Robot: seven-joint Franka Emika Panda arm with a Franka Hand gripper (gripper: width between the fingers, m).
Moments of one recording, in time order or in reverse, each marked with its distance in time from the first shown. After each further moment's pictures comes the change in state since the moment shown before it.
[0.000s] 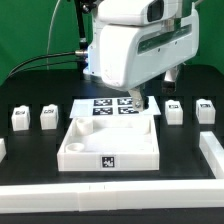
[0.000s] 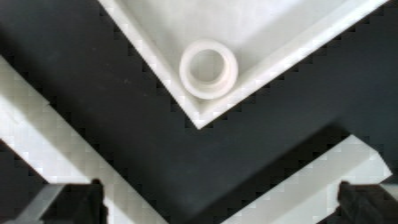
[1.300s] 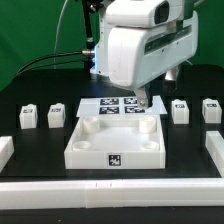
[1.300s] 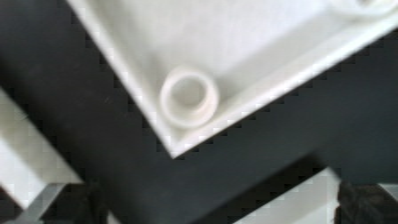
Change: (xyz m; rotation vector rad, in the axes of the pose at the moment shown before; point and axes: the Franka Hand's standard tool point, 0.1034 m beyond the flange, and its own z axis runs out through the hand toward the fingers) arm -0.028 -0.018 0.004 0.014 -0.018 -0.146
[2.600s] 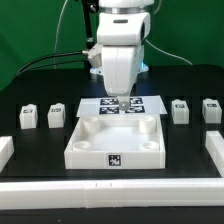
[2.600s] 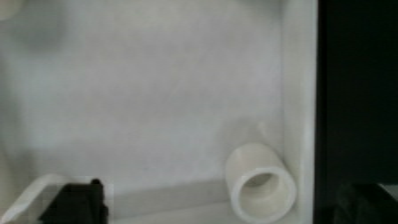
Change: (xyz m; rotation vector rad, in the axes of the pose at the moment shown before) arm -0.079 -0.047 0.044 0.017 0.004 -0.367
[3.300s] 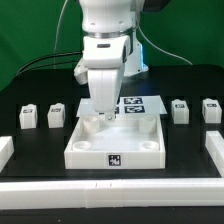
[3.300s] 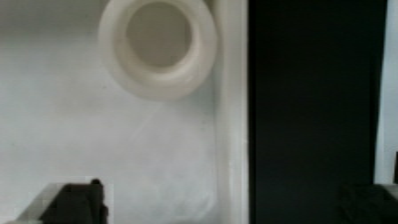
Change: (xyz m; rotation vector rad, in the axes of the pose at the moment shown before) arm -0.029 -0.025 0.040 0.054 0.012 -0.040
